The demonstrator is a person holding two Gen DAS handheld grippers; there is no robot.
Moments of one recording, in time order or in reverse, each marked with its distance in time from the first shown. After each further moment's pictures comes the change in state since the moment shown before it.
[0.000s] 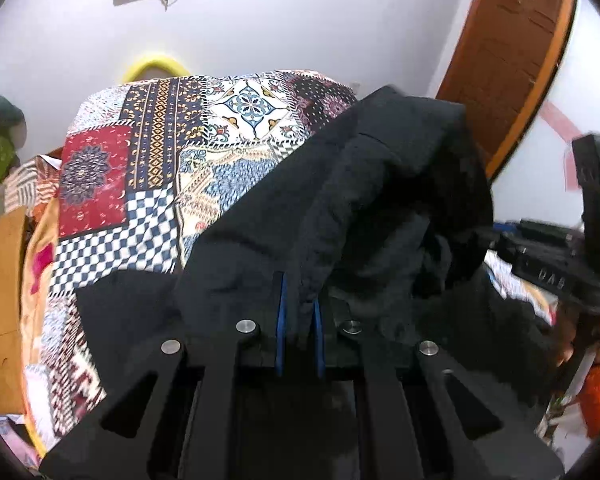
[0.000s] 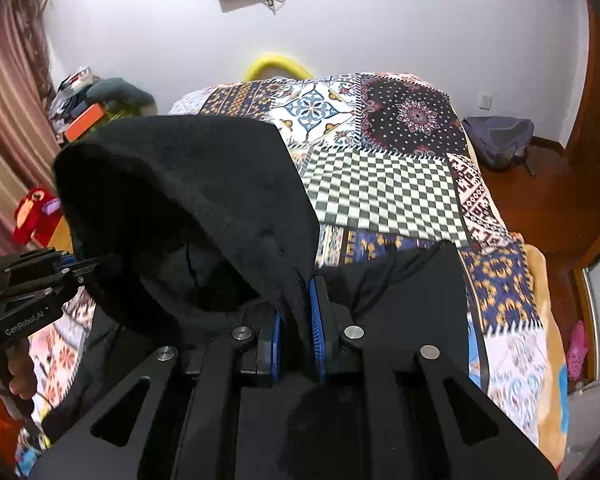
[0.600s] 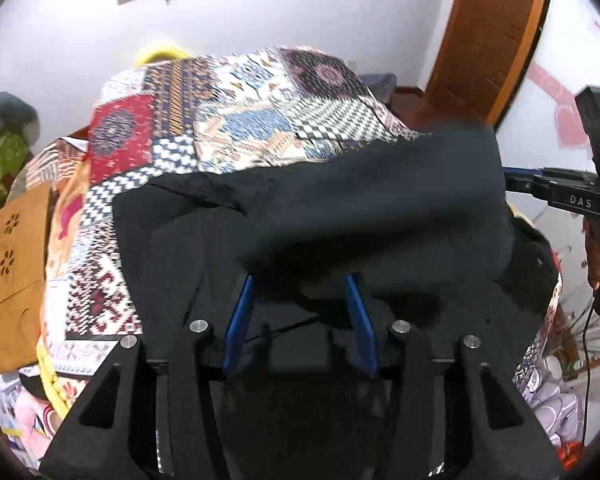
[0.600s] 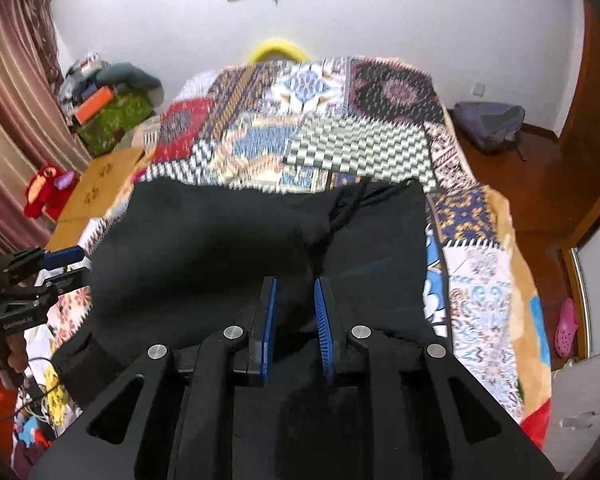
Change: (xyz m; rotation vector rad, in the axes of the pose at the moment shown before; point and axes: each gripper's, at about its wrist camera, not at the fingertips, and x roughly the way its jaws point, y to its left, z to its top) left arm -0.065 -0.018 -0.102 0.034 0.032 0.050; right arm -0.067 -0.018 -0.045 0.026 0.007 0.014
